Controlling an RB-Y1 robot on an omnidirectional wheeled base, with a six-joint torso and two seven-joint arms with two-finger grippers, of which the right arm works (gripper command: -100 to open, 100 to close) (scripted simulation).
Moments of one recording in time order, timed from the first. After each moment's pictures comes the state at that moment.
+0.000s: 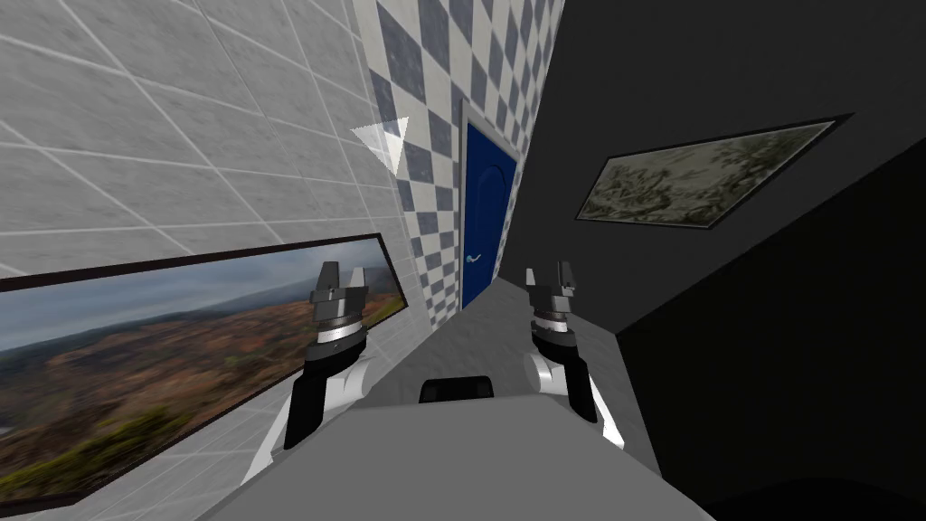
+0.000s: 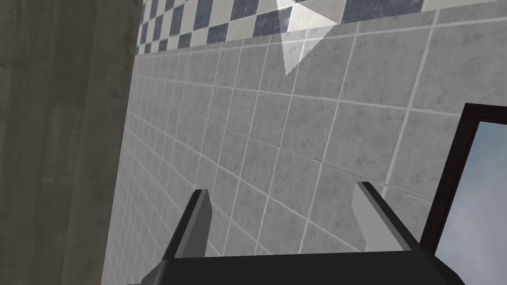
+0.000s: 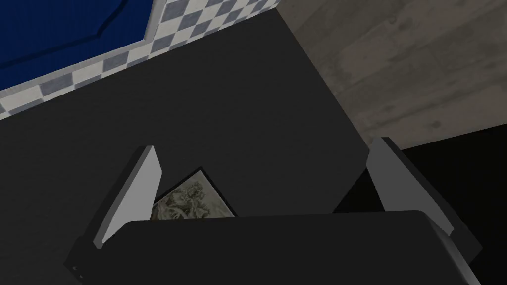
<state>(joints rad) 0.48 -0.02 0.02 -2.33 -0.04 -0.52 -0.09</state>
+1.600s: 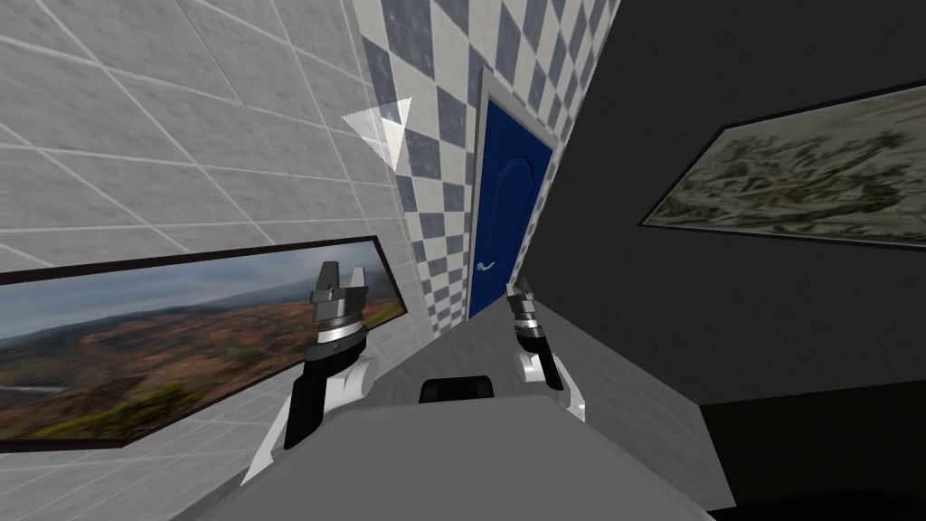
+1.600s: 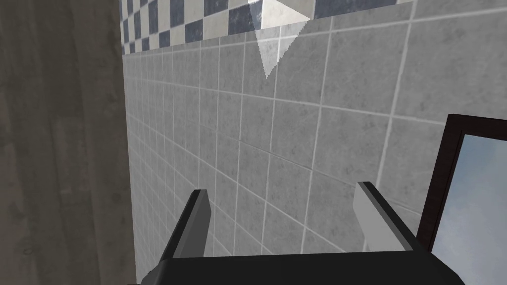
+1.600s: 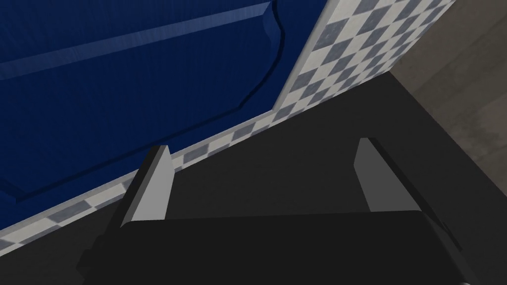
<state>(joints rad) 0.36 -0.14 0.05 -1.94 -0.05 -0.58 -0.14</state>
